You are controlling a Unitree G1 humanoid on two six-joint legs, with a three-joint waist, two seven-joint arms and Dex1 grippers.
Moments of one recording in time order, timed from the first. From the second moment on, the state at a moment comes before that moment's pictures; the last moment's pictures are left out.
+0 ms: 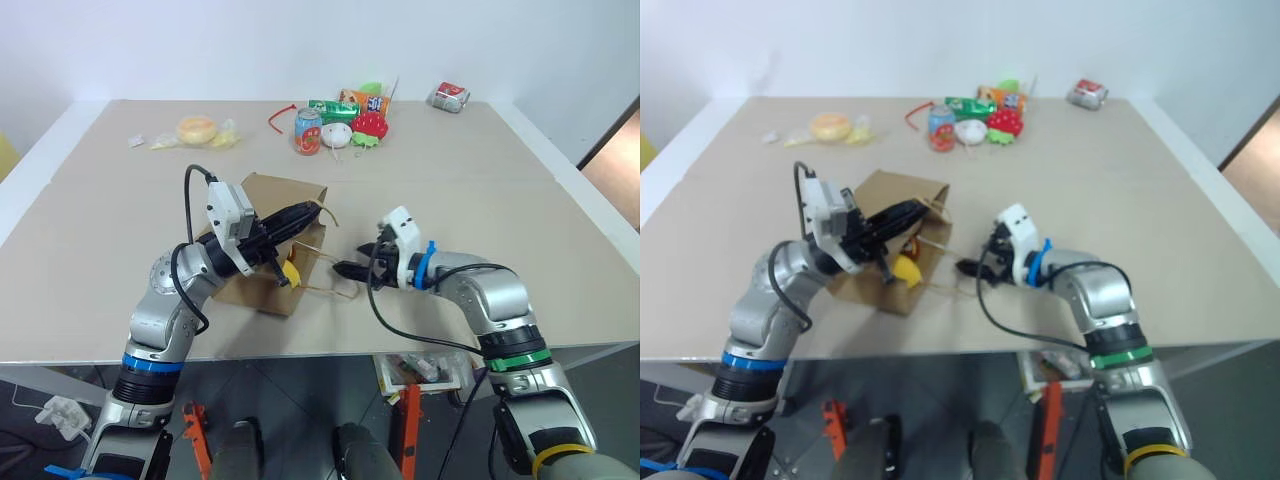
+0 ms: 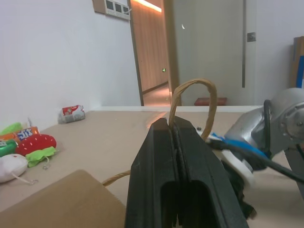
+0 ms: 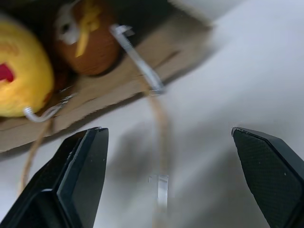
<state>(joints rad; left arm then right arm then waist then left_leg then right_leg) -0.49 0.30 -0.03 -0.14 -0.48 0.13 -0.84 -0.65 -0.43 0.16 0.12 0.35 0.79 0.76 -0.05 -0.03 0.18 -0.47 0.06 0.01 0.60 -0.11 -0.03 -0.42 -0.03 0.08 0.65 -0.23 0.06</state>
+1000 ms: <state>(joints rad) -0.52 0.26 0.00 -0.15 -0.53 0.16 -0.79 -0.70 -0.50 -0.09 -0.01 0.51 0.89 0.82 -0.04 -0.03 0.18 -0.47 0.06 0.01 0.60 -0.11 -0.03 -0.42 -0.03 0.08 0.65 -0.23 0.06</state>
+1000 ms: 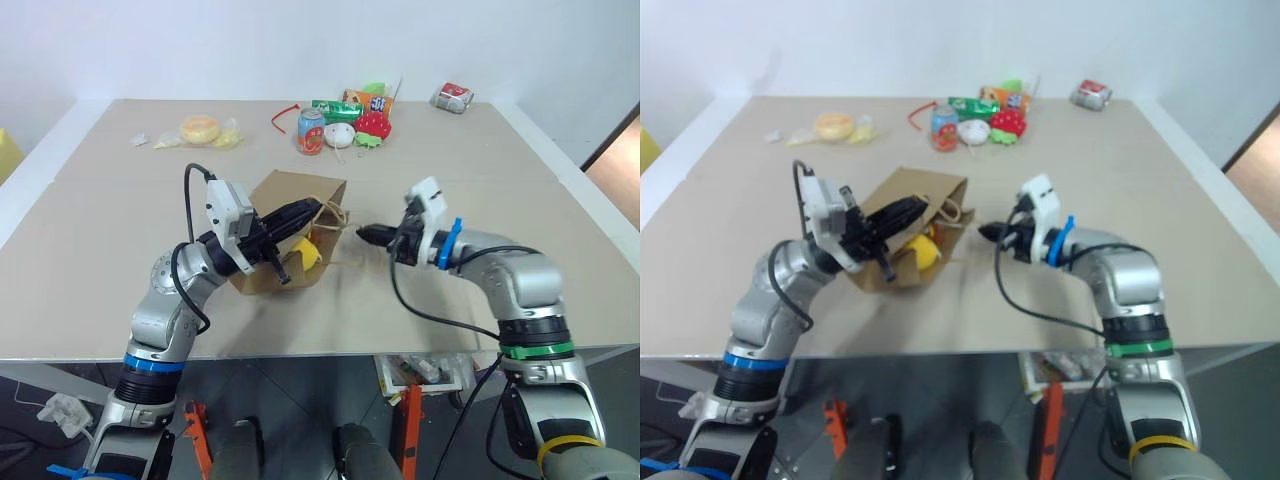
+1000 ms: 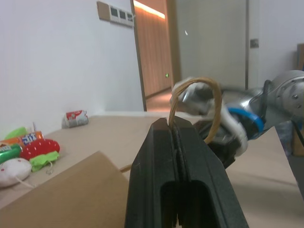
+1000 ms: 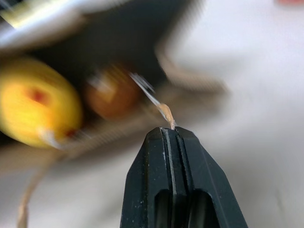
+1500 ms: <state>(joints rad) -0.69 0.23 0.22 -0.07 -0.87 0.52 -0.51 -0.79 -0.49 -0.26 -0.07 0.75 1.06 0.67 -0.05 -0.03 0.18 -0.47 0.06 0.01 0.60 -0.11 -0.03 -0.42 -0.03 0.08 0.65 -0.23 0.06</state>
